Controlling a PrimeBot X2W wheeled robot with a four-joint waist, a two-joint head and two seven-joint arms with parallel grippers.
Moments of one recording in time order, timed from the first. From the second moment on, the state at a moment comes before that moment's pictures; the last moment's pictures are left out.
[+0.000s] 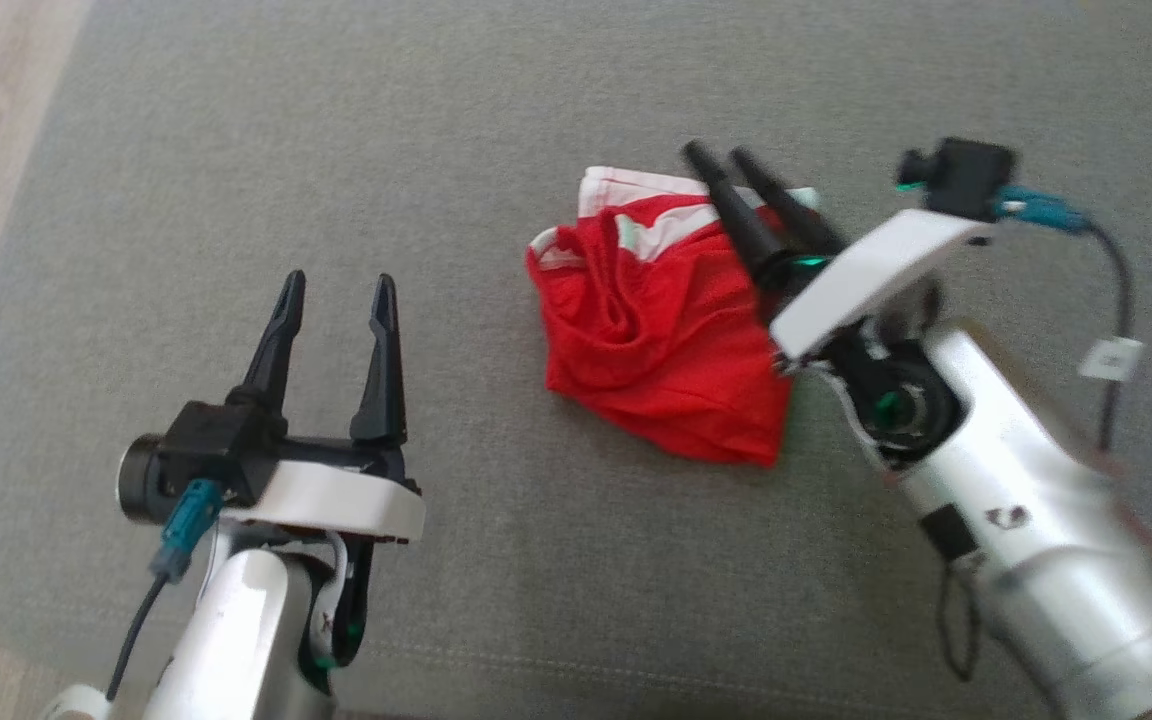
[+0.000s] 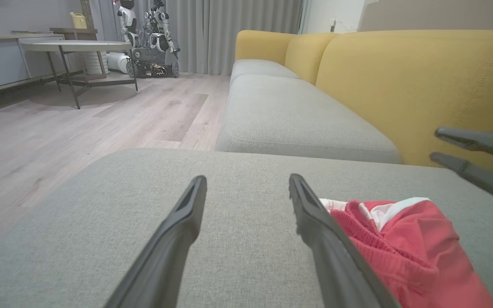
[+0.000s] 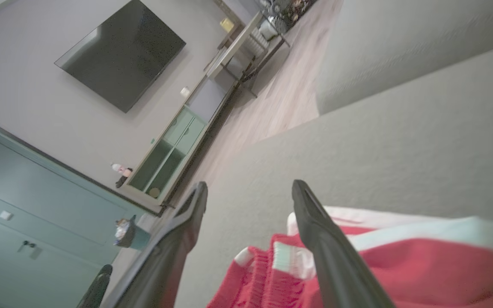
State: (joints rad) left arm -0.19 0.09 -0.30 0.07 -0.23 0.13 -0.25; right arm -0.67 -0.16 0.58 0.47 1.12 0.13 0.10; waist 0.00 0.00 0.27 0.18
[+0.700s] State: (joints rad) left arm -0.14 0.13 -0.26 0.08 -0.21 0.14 -0.25; right arm -0.38 -0.36 0.27 0.34 0.66 0.13 -0.20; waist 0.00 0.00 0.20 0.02
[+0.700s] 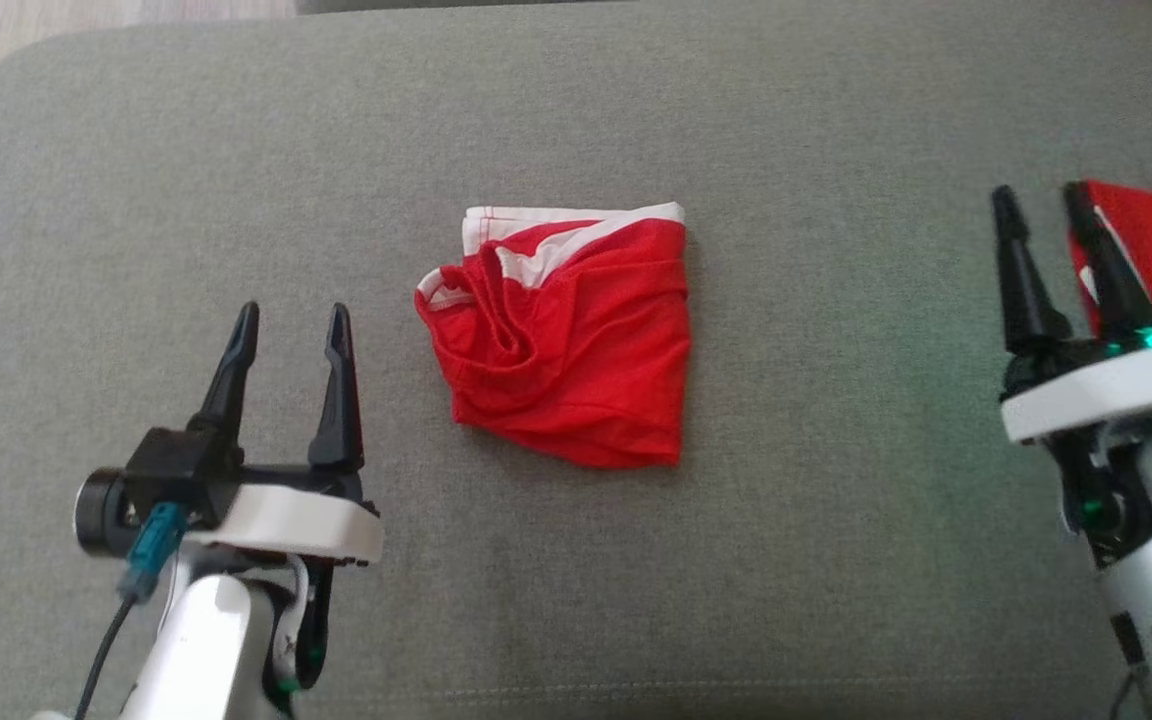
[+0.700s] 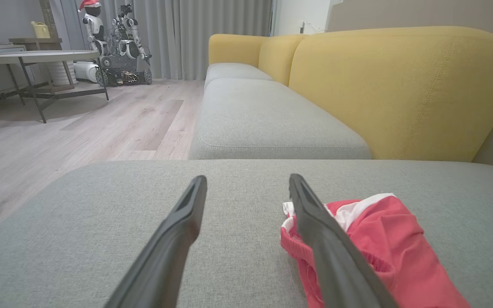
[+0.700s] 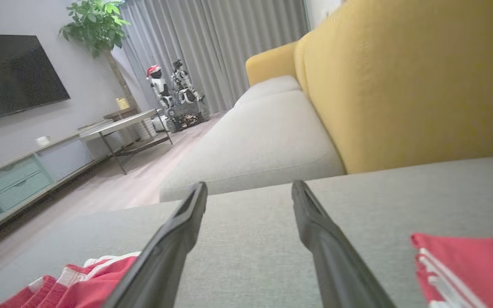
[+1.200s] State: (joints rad) left arm -0.12 0.15 -0.25 0.07 -0.22 0.16 -0.24; right arm -0.12 -0.18 0.01 0.00 0.30 0.13 -0.03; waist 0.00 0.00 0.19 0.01
